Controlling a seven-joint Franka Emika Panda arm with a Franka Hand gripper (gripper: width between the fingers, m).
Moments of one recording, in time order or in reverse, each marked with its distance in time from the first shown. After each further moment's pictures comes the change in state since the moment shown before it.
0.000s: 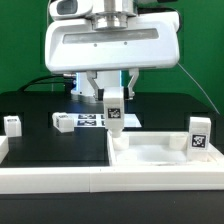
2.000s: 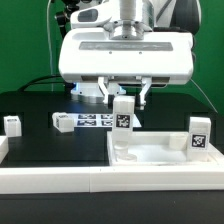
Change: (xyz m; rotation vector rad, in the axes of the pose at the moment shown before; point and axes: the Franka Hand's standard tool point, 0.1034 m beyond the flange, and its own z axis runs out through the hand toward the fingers) arm 0.011 -0.013 0.014 -0.072 0.355 -0.039
